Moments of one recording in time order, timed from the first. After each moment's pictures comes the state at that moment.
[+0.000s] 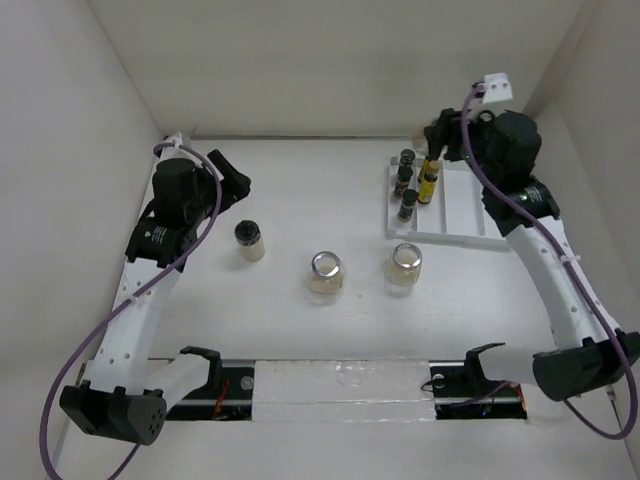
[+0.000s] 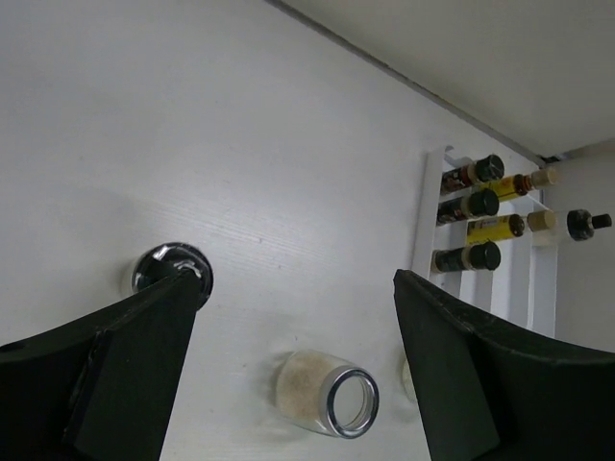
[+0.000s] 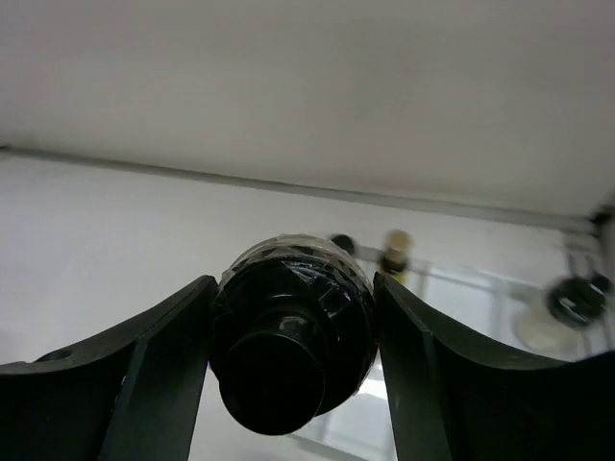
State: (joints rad) left arm -0.20 1.04 1.20 -0.60 -0.05 -0.66; right arm 0.31 1.28 1.46 -0.24 0.00 0.05
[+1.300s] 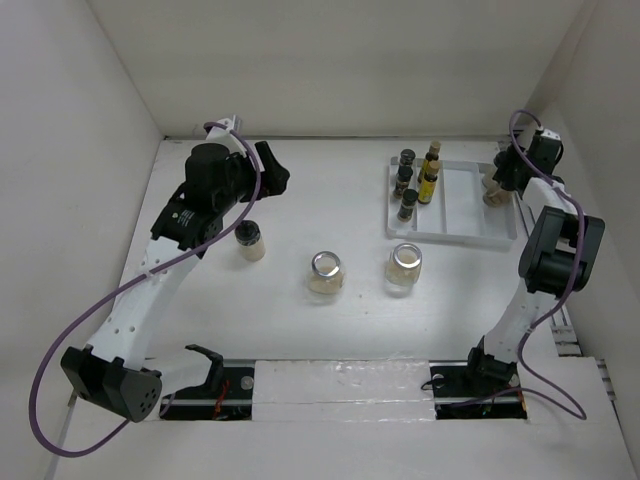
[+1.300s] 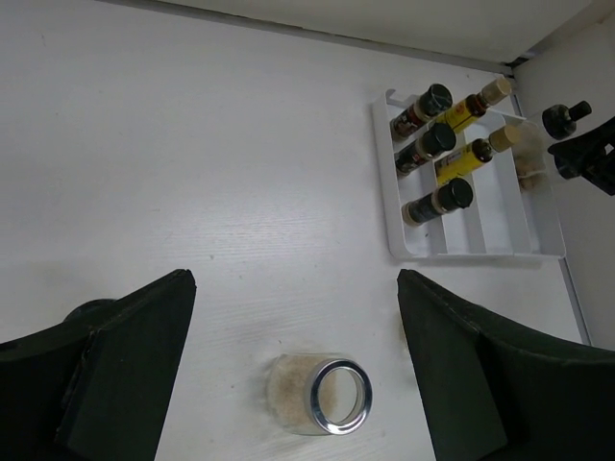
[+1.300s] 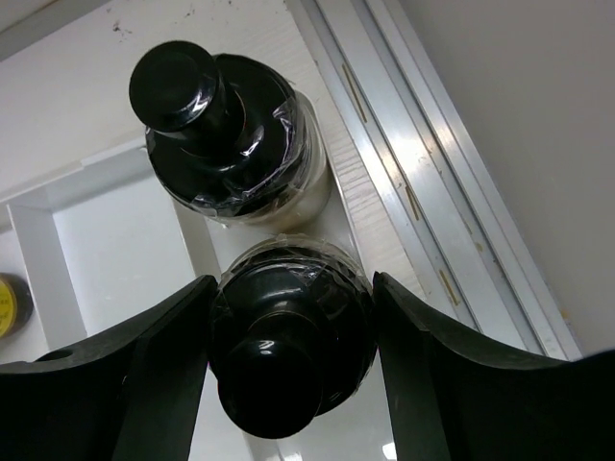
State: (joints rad) left arm -0.38 1.17 1.29 -0.46 0.01 -0.47; right arm -0.33 1.95 1.45 -0.10 0.02 0.16
